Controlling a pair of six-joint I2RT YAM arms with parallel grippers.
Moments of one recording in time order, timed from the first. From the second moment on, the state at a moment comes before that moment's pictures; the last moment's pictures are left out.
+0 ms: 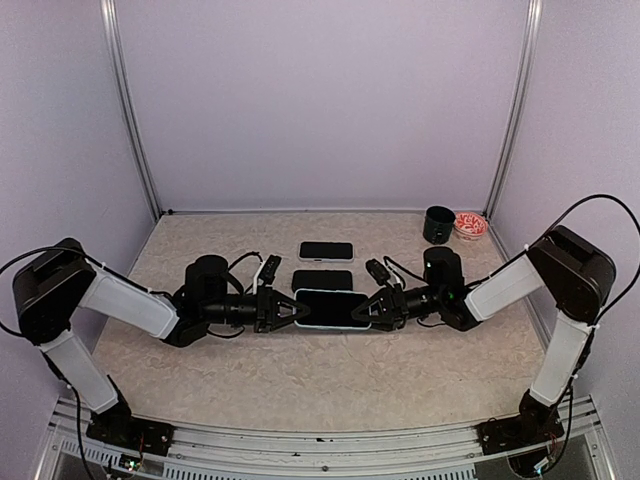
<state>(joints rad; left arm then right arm) -0.74 1.65 0.59 0.83 0.65 -0.98 0.59 1.81 0.68 0.81 -1.10 0.91</state>
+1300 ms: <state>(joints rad) -0.73 1.64 0.61 0.77 0.65 -0.94 0.57 1.74 0.72 0.54 -1.06 0.75</state>
